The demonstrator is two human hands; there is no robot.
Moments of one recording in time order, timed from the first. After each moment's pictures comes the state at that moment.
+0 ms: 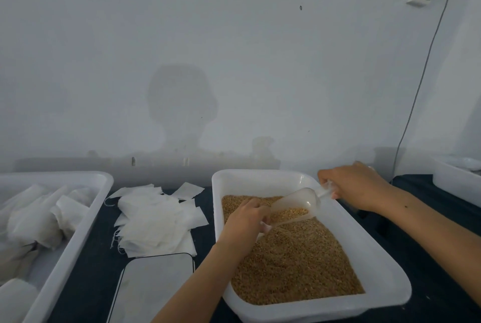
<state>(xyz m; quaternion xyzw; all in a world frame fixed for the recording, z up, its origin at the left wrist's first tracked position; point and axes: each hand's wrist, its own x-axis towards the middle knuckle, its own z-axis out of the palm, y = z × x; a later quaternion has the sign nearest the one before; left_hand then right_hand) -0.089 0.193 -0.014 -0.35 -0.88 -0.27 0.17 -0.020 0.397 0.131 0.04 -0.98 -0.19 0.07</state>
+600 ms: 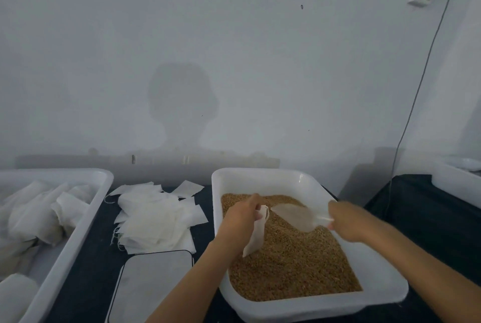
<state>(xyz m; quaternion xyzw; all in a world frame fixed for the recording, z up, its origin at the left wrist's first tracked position) -0.084 0.190 -0.003 -0.27 -0.89 -0.35 0.11 -0.008 0.392 0.074 -0.09 -0.99 -0.08 -0.07</state>
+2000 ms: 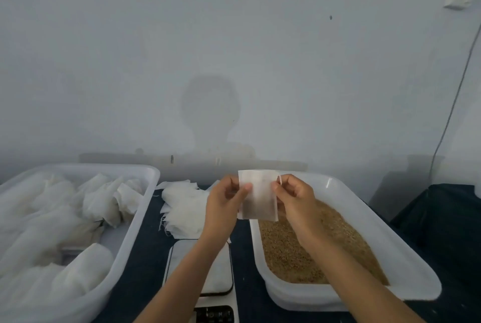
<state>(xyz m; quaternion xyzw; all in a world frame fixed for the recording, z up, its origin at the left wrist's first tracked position) -0.028 0.096 0.033 -0.15 -0.67 -0.70 0.19 -0.006 0.235 0.061 0.05 -0.76 0.61 0.22</state>
